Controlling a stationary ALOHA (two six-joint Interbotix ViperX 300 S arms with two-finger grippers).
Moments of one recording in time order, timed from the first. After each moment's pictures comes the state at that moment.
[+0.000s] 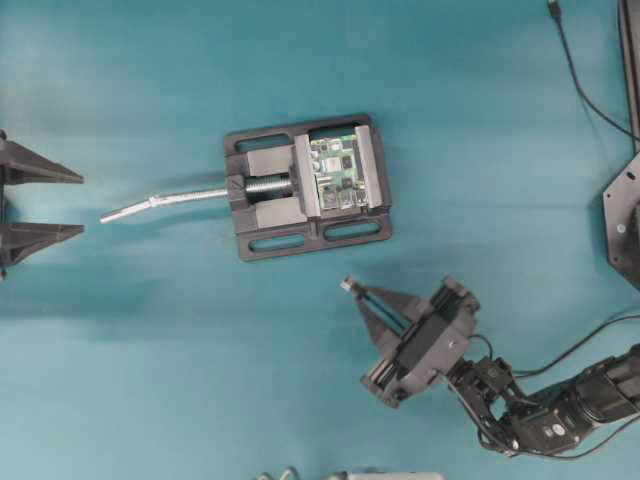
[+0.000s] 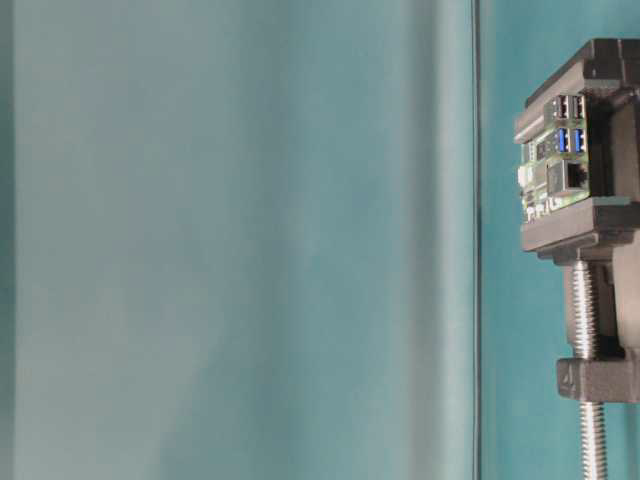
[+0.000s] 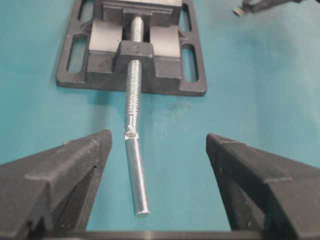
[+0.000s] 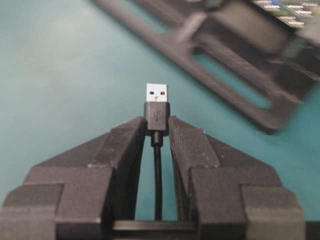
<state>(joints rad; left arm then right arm) 0.06 -1.14 1.57 -0.05 -0.12 -0.06 0.70 0.45 0.55 1.75 -1.34 -0.71</state>
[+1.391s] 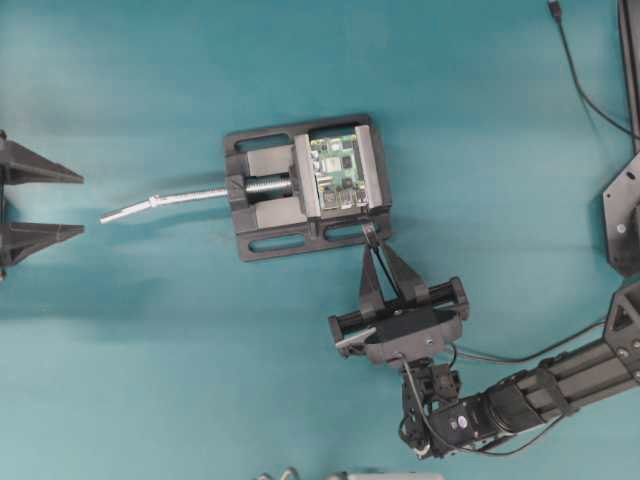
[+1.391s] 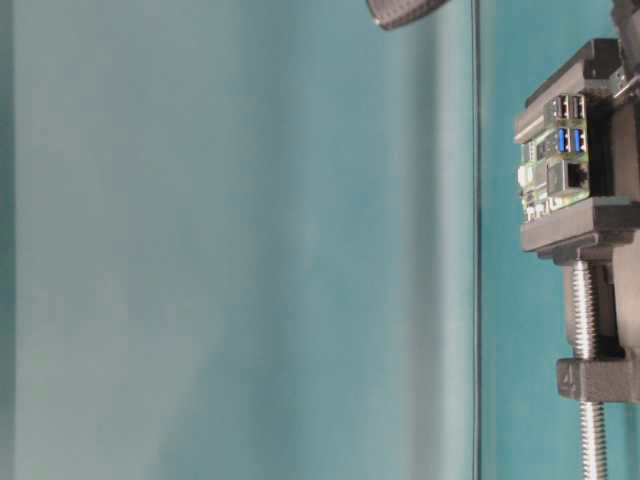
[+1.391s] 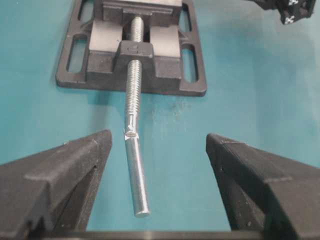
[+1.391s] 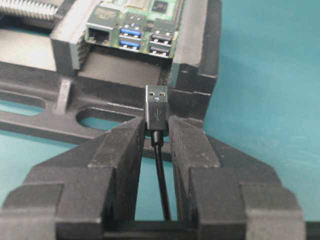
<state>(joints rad) 0.06 -1.14 1.57 -0.05 -0.12 -0.06 0.60 0.66 0.27 1.97 -1.72 -0.69</state>
